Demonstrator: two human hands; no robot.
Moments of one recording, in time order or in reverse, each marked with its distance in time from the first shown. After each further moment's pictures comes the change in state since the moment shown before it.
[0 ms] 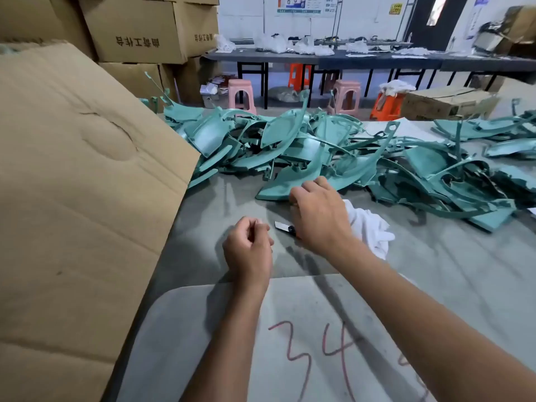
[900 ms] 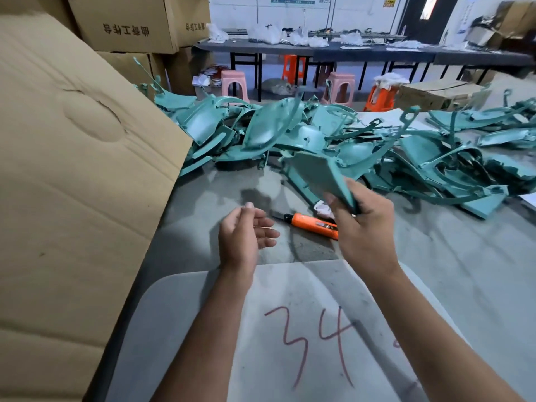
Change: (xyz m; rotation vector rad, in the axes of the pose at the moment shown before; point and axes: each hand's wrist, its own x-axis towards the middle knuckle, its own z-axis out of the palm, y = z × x) left_hand -0.004 0.022 -0.017 -0.315 -0.215 -0.327; right_hand -0.072 0.015 -0.032 0.895 0.469 0.034
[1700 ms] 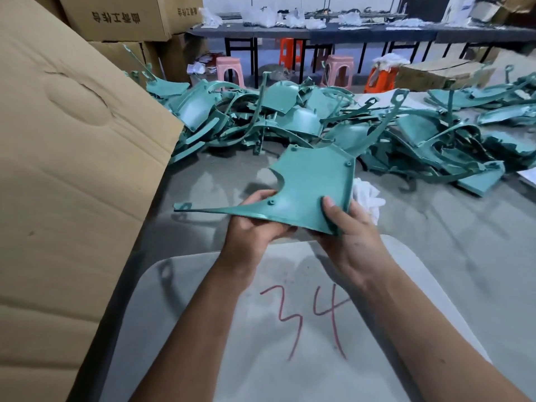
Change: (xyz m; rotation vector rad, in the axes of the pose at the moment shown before) left_hand -0.026 -0.004 -0.007 -0.020 -0.434 0.075; right_hand -0.042 0.000 0.006 1.114 0.025 0.792
